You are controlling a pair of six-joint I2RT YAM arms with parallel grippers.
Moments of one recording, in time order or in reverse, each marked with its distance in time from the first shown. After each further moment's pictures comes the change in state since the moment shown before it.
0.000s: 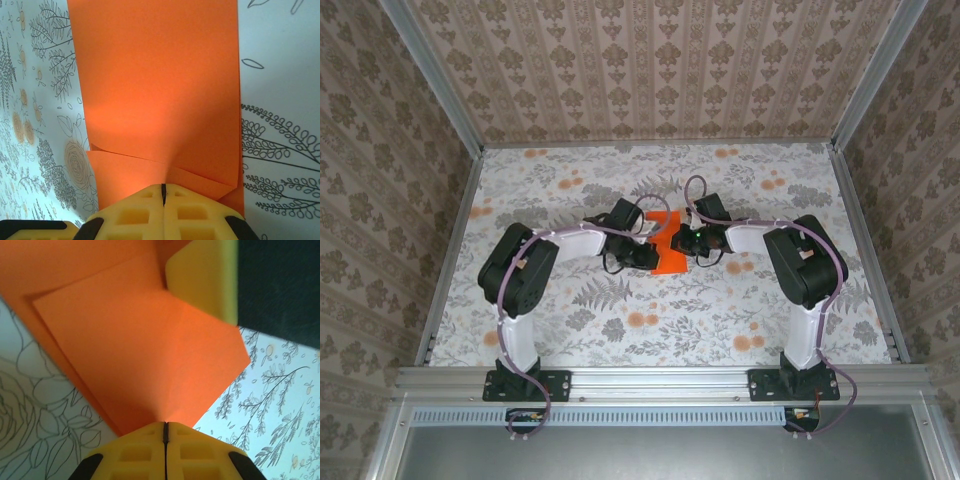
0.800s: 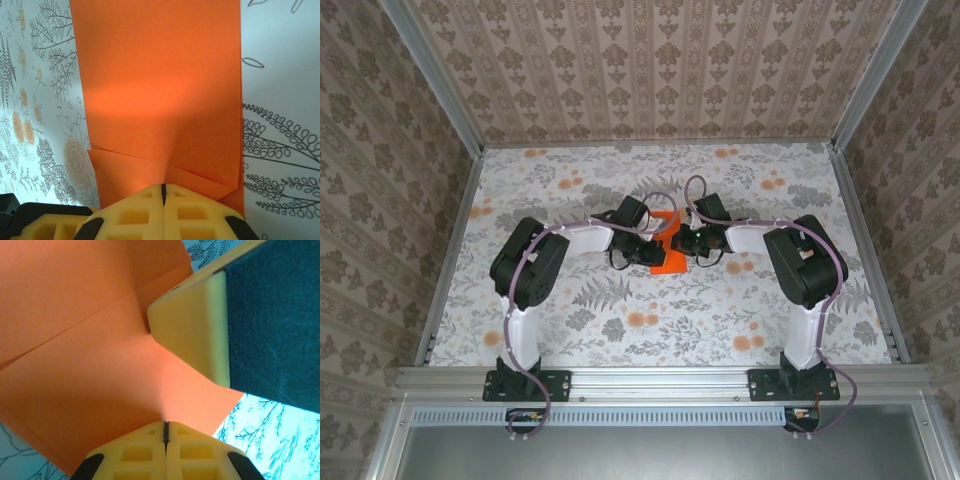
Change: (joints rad) left arm -0.005 0.079 0.051 0.039 0.035 0.019; right arm -0.001 0.000 0.000 -0.005 0.000 -0.001
